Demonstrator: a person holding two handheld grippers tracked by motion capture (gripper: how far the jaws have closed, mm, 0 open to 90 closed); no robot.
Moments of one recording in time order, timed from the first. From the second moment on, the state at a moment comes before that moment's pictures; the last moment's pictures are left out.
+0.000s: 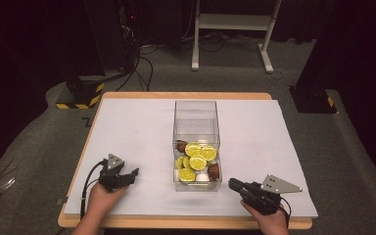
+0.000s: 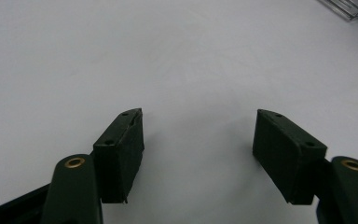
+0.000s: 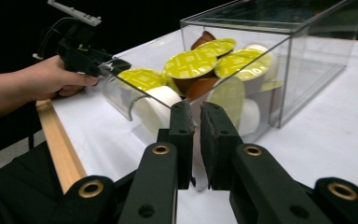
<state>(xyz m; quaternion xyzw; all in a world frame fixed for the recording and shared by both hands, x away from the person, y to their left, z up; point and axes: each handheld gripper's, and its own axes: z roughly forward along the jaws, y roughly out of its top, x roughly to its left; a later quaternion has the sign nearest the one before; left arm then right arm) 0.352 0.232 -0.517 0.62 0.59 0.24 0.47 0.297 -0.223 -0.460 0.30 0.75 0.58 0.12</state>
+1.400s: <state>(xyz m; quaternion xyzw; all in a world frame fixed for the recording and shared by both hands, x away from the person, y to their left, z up) 0.353 0.231 -0.517 0.61 0.59 0.24 0.47 0.332 -0.177 -0.414 0.30 0.77 0.54 0.15</state>
